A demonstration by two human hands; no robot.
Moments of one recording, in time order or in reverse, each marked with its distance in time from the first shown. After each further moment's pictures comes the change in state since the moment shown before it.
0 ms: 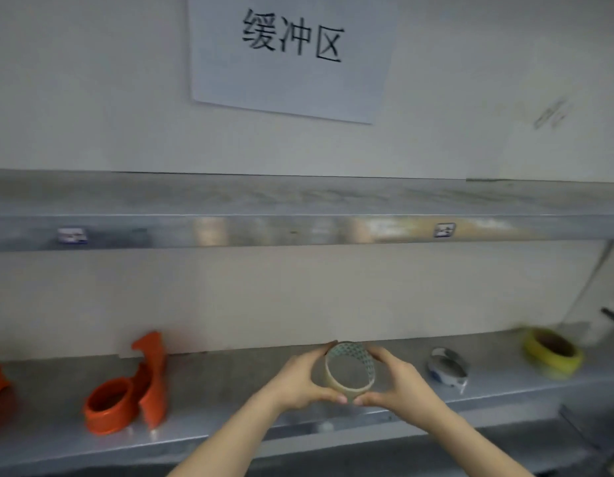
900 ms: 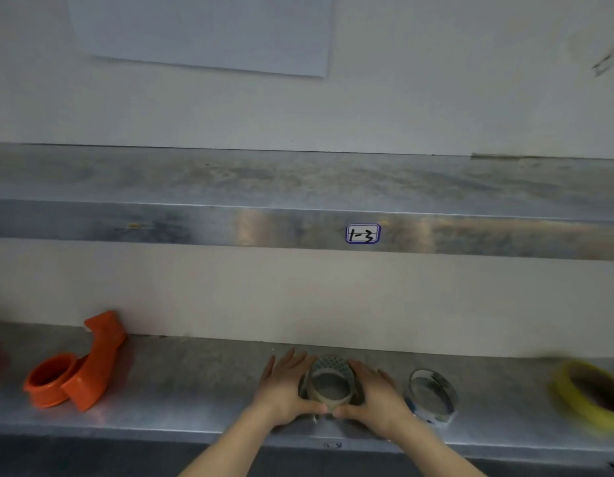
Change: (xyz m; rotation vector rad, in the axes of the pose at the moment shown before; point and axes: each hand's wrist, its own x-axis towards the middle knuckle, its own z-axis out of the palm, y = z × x) left_hand 0.096 -0.008 0.093 0.486 0.078 -0.364; right_hand 0.086 0.131 -0.020 -0.233 -0.195 -0.099
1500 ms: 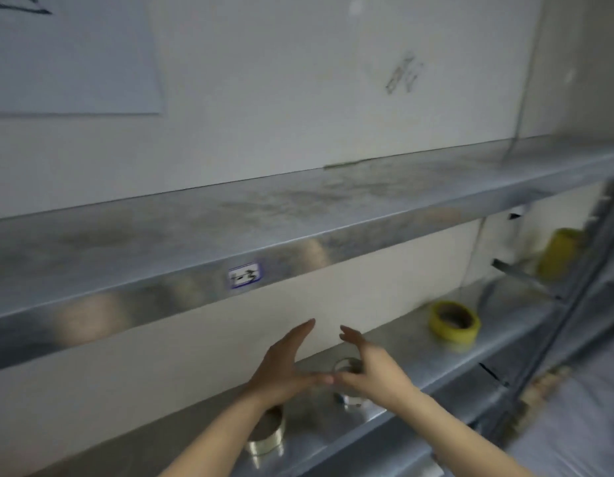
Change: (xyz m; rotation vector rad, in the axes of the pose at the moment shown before) left_hand 0.053 0.107 -0.035 -0.378 -0.165 0.459; right_hand -0.066 0.021 -0.088 0.239 0.366 0.274
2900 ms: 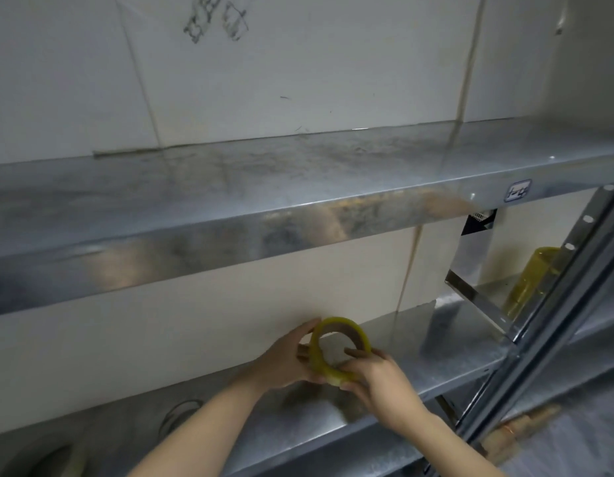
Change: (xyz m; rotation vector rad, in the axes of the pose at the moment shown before) left_hand 0.220 0.114 0.180 -0.209 -0.069 -0.092; right_hand 0.064 0.260 -0.172 -0.292 -0.053 -0.306
